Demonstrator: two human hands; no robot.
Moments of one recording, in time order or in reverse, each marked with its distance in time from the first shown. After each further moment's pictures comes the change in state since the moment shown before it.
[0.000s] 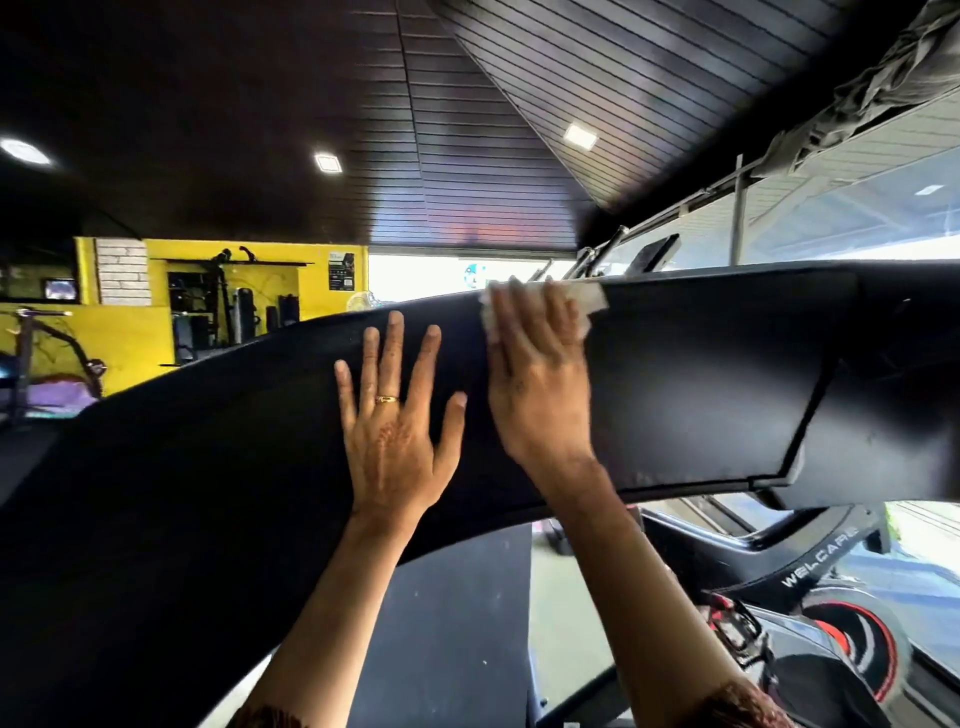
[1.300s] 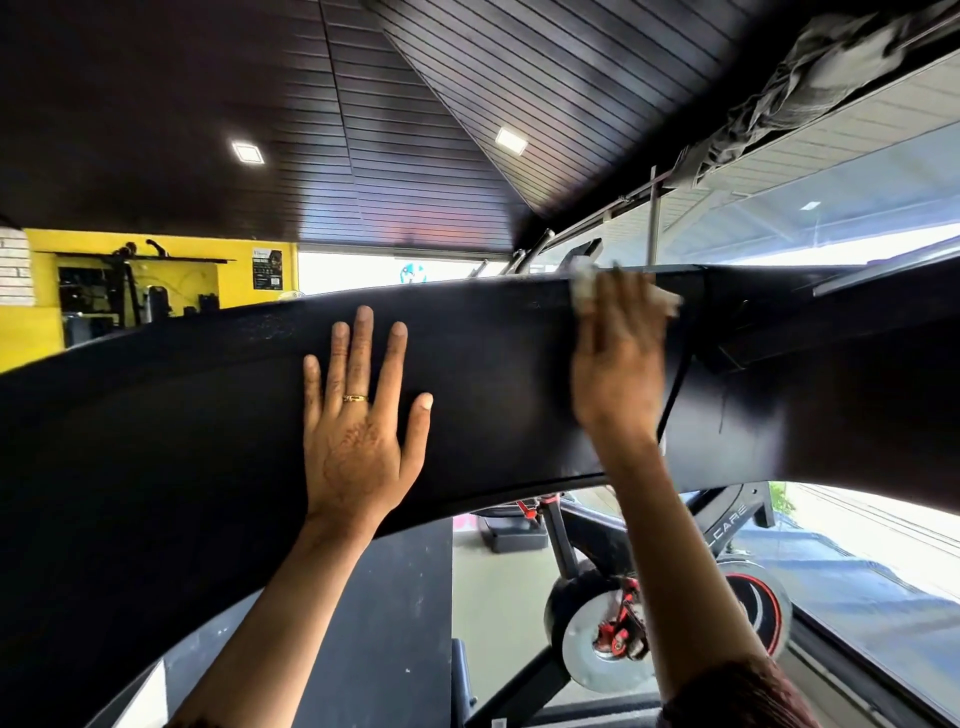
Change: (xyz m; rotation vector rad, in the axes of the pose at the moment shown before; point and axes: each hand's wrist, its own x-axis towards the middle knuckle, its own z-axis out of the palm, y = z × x) left_hand 0.003 0.069 0.020 -0.019 0.008 0.070; right_hand -0.005 0.146 -0.070 -0.138 0.189 0.247
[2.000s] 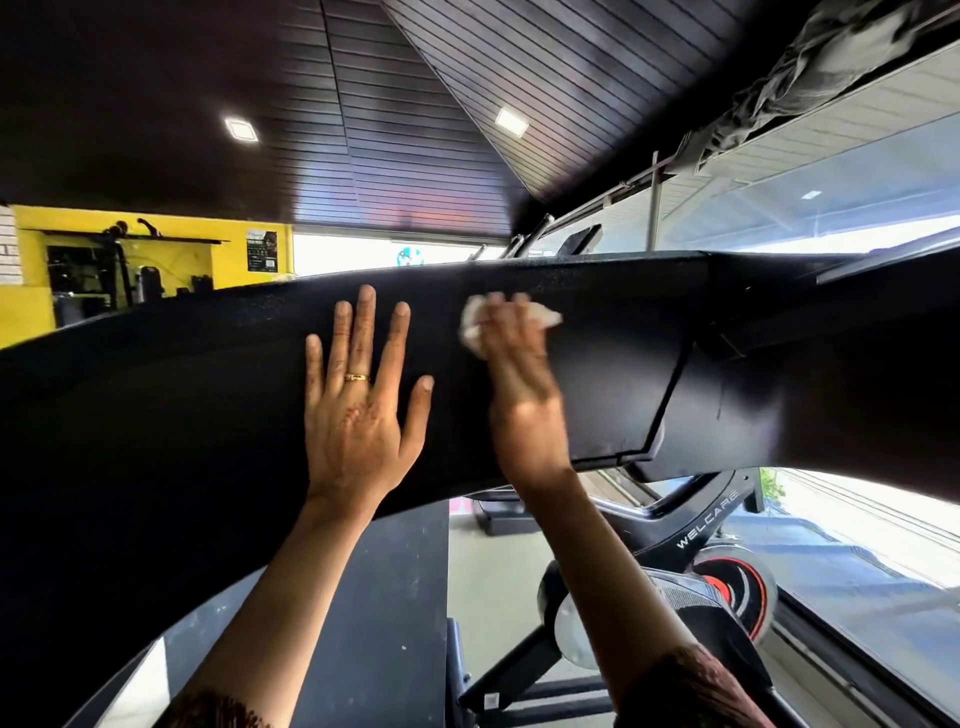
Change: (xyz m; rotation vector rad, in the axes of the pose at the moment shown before) left_hand 0.003 -0.001 -0.001 -0.014 -0.038 -0.003; right_hand -0.052 -0.057 0.011 0.276 -0.176 -0.241
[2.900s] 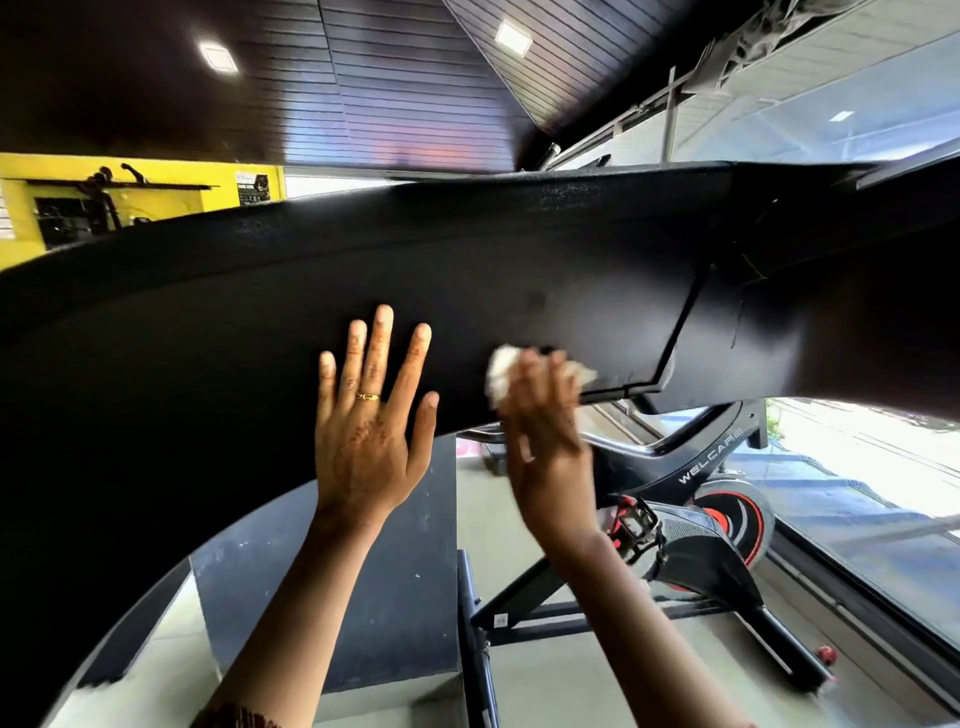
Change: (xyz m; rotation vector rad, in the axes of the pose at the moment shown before) left_hand -0.065 0.007 -0.002 -0.036 -0.087 0.044; right_hand -0.102 -0.015 -0.023 -0.016 -0.098 0.169
